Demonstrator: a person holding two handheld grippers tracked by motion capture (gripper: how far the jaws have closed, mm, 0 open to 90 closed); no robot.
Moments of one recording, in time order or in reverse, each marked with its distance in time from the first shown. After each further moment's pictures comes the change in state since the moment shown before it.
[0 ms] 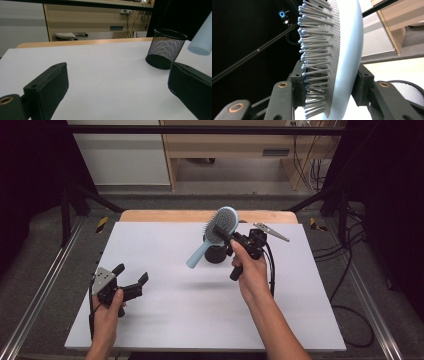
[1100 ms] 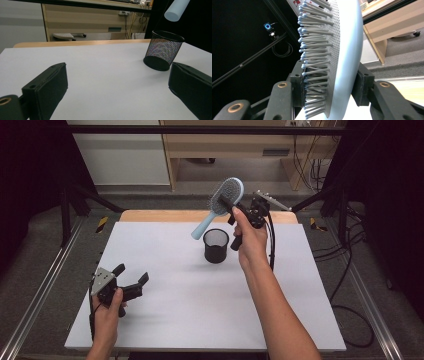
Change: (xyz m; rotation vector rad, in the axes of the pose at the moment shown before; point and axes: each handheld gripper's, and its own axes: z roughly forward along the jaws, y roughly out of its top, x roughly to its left) left arm 0.001 -0.001 0.001 -0.006 -0.013 -0.024; right arm -0.009 0.062 0.036 -0.056 -0.107 -0.012
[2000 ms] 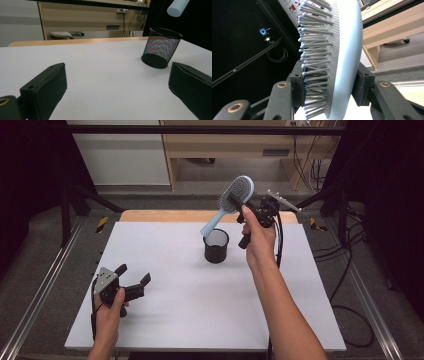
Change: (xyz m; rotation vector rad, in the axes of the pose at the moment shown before) left arm -0.002 -0.001 0.004 0.013 -0.017 0.010; right arm -0.015 0.011 -0.013 -0.043 -0.034 -0.019
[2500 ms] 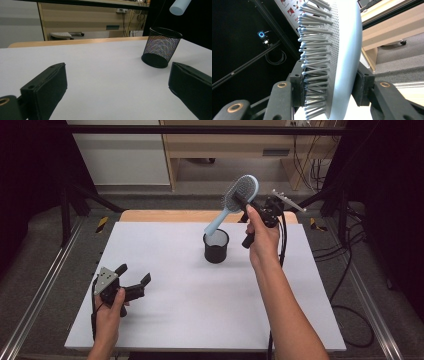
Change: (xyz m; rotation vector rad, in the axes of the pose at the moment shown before) left arm 0.000 0.000 0.000 -0.001 0.000 0.006; right arm -0.006 0.005 -0.006 -0.020 -0.011 0.006
